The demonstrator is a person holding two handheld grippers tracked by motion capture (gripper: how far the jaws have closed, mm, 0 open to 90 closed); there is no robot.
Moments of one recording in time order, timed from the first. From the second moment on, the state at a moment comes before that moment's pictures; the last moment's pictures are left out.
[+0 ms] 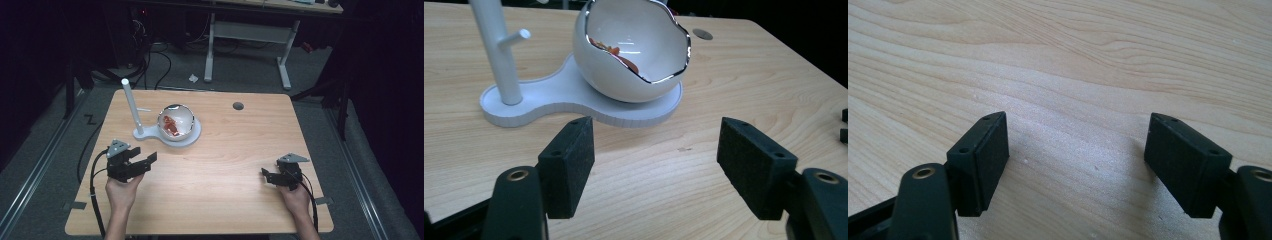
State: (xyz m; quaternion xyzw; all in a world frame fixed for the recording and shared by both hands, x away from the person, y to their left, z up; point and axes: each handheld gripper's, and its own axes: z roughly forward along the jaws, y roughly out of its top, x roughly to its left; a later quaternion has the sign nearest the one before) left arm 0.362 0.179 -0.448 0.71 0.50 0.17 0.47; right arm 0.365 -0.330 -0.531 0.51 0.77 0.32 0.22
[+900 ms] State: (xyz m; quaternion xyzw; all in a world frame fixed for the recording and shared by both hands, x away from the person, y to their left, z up) left arm 0.368 0.150 -0.474 0.72 0.49 0.14 0.47; right arm 0.365 -0.330 -0.531 0.50 0.77 0.32 0.22
